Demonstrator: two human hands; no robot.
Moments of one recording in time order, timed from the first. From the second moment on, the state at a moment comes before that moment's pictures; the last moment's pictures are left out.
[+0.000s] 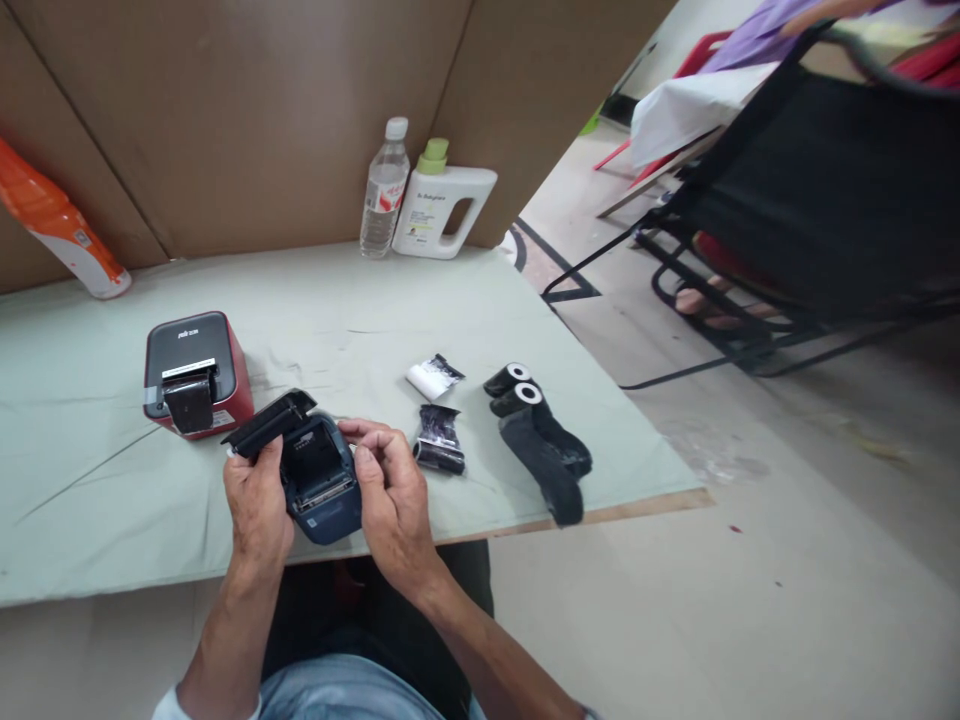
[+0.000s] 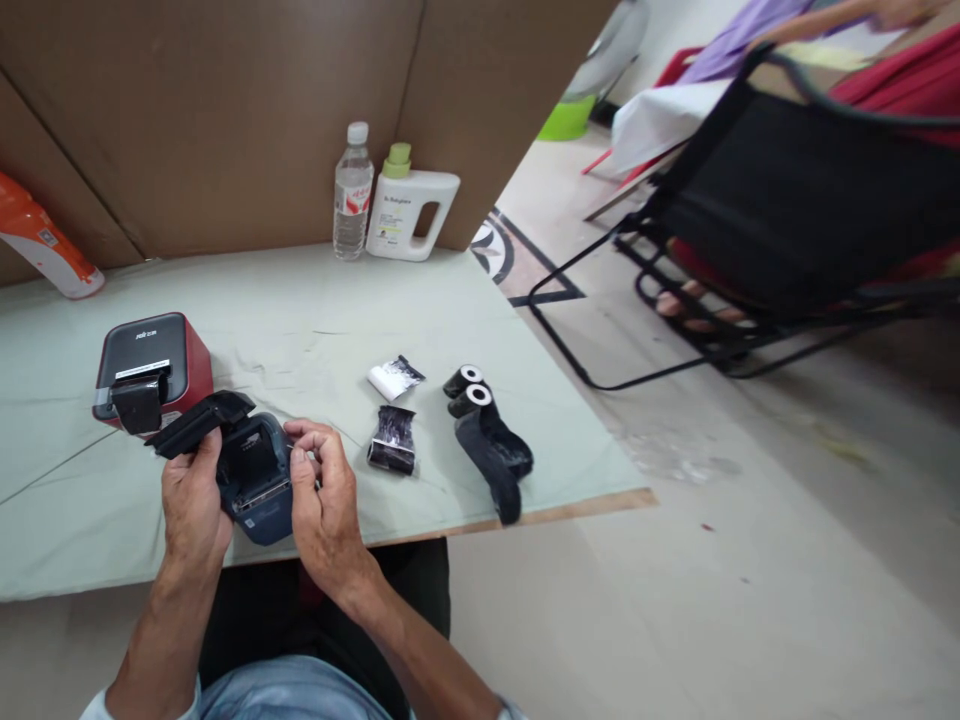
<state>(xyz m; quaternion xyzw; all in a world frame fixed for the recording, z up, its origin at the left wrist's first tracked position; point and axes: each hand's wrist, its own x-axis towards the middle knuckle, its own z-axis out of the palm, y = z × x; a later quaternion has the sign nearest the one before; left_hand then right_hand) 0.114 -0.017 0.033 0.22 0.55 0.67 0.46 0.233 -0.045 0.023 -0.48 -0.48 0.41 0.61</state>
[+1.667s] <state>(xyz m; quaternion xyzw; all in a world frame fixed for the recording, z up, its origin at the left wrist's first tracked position) 0.103 -0.048 0.062 0.12 0.39 0.54 0.74 0.281 -0.006 0.072 -0.33 -0.57 0.61 0.43</state>
